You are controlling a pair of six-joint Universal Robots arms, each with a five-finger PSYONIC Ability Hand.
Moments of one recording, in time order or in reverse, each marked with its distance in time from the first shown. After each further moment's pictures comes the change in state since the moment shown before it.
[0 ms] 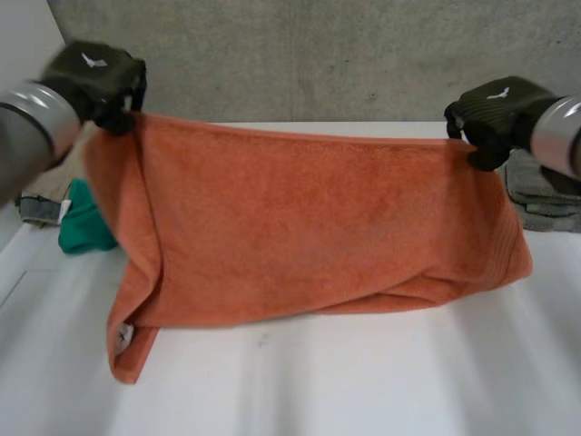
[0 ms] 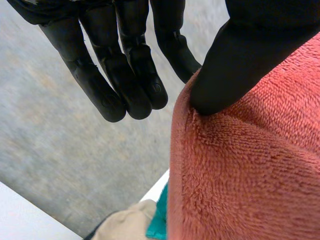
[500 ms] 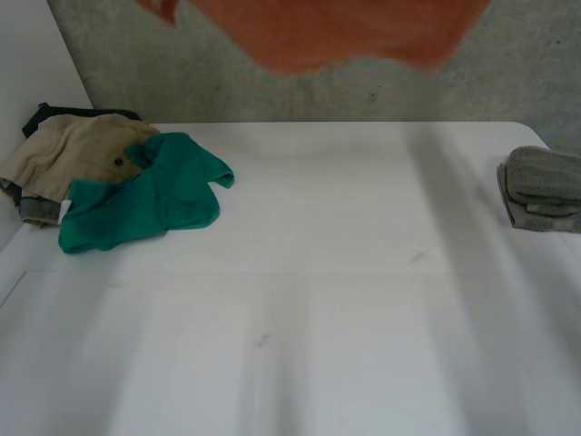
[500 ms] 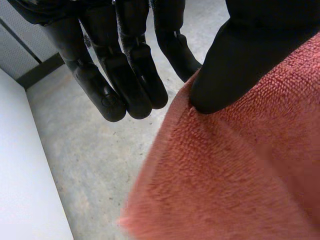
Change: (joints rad) left arm -0.003 0.024 0.323 0.593 -0.073 -0.259; right arm 0.013 0.032 -0.328 -0.747 0.148 0.336; left_hand 0.000 0.000 0.000 0.000 0.000; right_hand 0.000 0.000 0.007 0.004 0.000
